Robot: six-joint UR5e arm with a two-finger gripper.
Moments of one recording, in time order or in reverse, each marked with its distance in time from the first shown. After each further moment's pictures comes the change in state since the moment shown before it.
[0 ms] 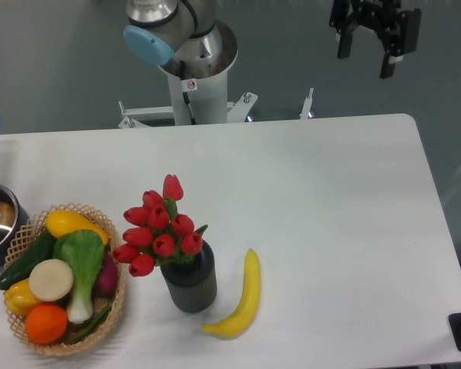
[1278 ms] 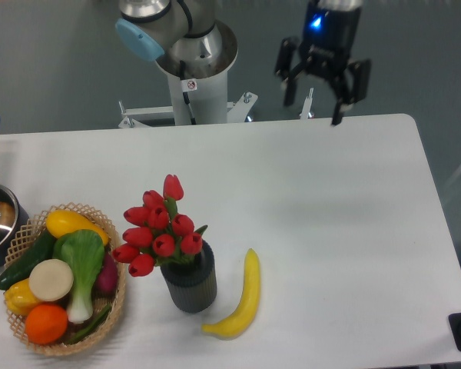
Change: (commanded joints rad) arm -0.196 0.000 -0.270 0.380 -0.240 -0.620
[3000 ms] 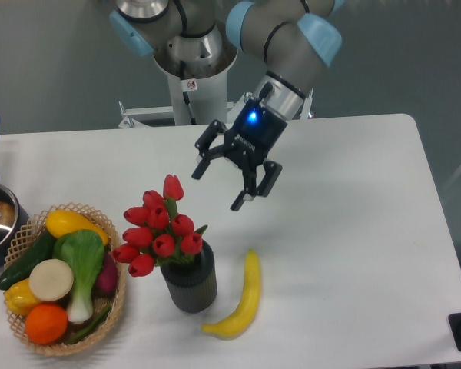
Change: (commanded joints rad) arm -0.158 -0.265 -0.075 0.203 -0.372 0.057
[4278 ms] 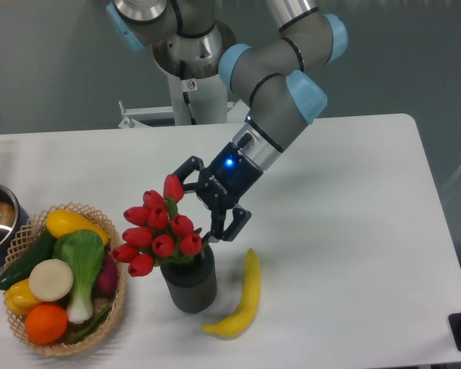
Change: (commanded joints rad) arm -0.078 -0.120 0.067 0.008 -0.072 -0.040
